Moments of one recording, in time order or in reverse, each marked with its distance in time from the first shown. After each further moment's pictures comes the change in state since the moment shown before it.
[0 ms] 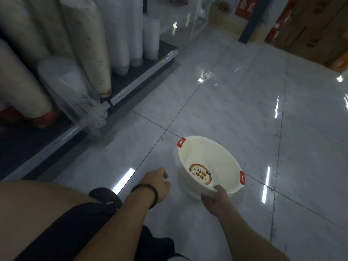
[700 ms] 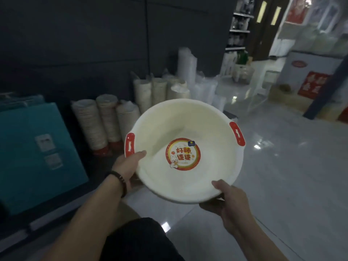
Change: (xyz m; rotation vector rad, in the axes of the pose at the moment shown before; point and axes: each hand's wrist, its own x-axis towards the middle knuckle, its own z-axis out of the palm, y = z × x) left_hand -0.167 -0.072 -0.209 -1.248 0.649 -0.058; right_hand -0.266 0.020 0.111 -0.470 -0.724 -0.569
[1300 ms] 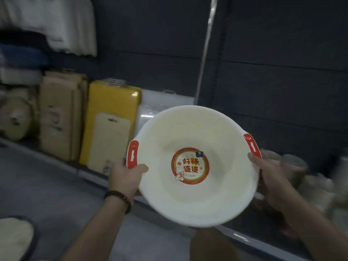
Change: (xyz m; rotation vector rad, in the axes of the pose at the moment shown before) left_hand -0.238 0.004 -0.387 -0.303 1.086 0.465; right_hand -0.119 -0.022 0.415 -0.380 -1.015 -0.120
